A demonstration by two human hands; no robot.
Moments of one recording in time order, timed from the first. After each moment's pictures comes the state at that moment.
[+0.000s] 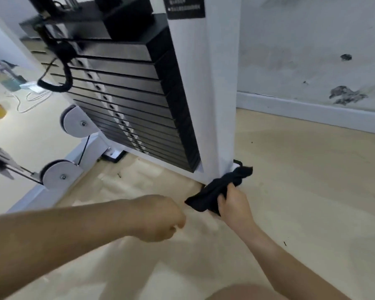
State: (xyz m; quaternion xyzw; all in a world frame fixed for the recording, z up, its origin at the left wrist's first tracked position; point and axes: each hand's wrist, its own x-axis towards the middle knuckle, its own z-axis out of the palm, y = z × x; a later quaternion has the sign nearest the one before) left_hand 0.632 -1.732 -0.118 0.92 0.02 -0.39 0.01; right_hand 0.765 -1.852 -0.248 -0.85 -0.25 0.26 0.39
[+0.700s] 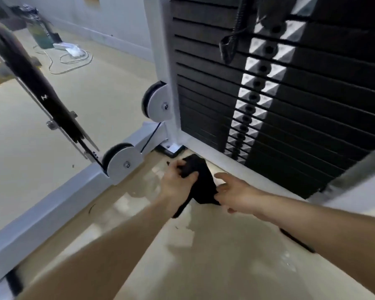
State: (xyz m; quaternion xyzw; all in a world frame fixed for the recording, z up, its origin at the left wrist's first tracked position) left_hand 0.530 -1.516 -0.243 0.63 0.50 0.26 0.53; right_hand 0.649 -1.626 -0.188 -0.77 -0.32 0.49 0.24
